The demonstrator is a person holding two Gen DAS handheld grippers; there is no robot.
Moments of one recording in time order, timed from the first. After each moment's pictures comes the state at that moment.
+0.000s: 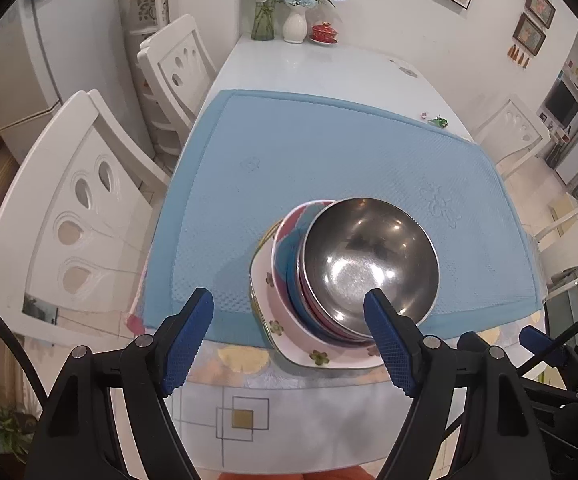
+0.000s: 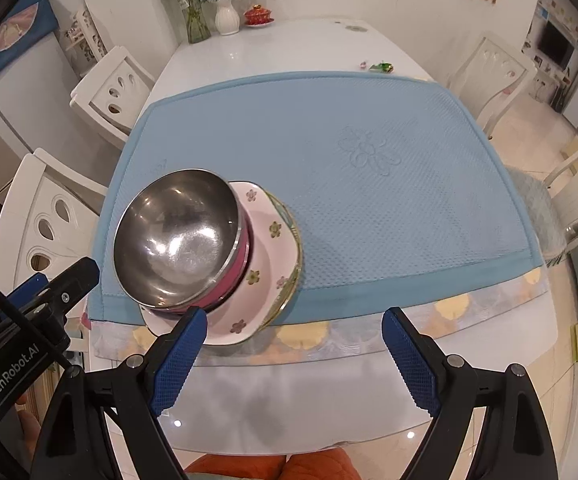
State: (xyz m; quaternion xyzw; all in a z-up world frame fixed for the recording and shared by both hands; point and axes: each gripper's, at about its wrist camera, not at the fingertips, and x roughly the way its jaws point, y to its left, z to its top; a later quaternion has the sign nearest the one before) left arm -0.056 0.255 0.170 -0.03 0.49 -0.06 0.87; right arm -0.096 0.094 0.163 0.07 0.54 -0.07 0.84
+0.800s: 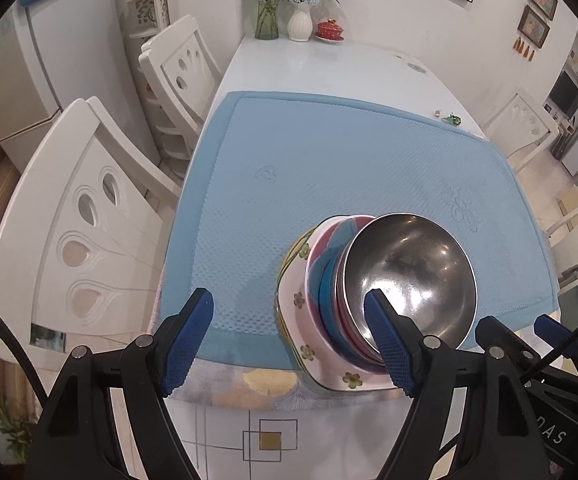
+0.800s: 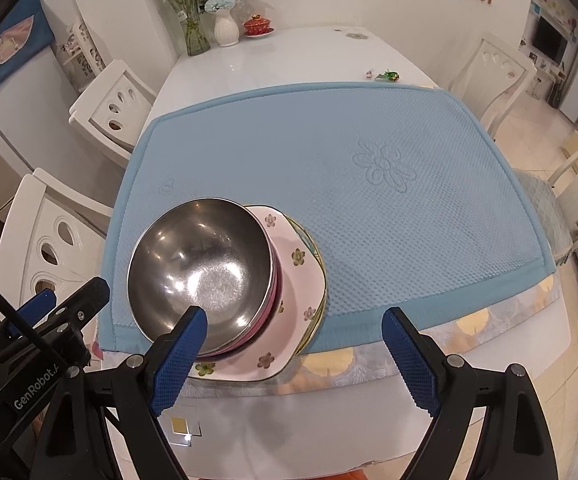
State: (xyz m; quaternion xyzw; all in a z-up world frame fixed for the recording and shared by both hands) left arm -0.029 0.271 0.160 -0.02 0.49 -0.06 0.87; right arm -0.073 0.108 0.162 0.09 0.52 -0.08 0.85
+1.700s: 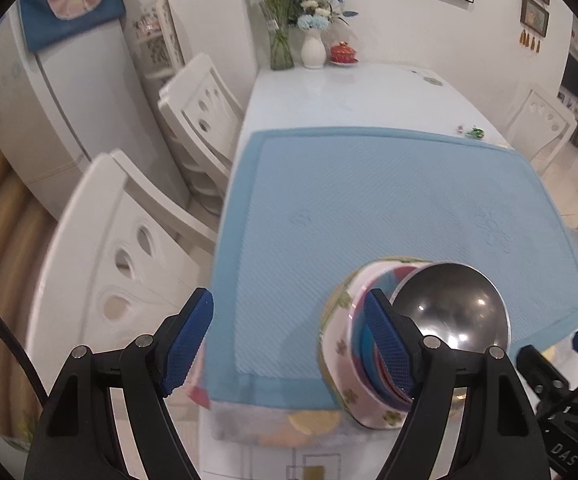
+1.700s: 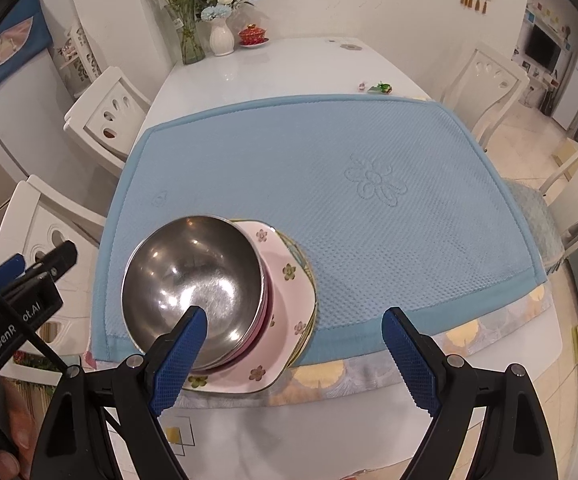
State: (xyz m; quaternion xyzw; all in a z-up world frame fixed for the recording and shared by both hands) left arm -0.007 0.272 0.180 0.05 0.44 -0.01 0.90; right arm -0.070 0.104 0.169 0.08 0.50 -0.10 0.86
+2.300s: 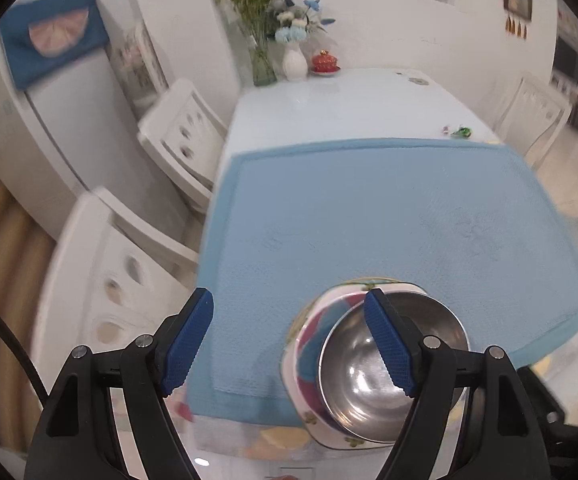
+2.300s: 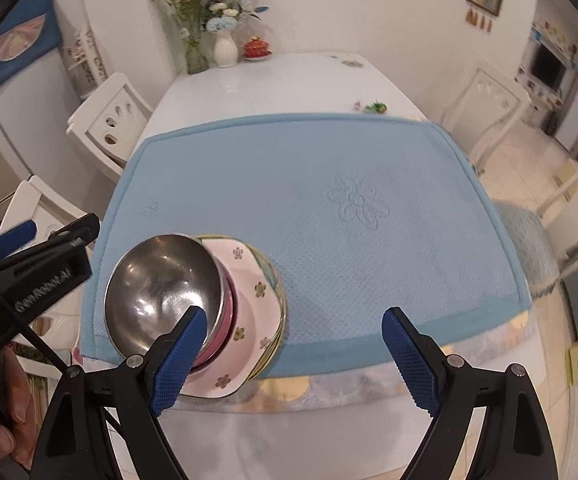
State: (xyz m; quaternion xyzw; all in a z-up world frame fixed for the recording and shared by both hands) left arm -0.005 0.208 0.198 0.11 0.42 0.00 0.90; right arm -0.076 0.073 0.187 0.04 0.48 -0.08 0.87
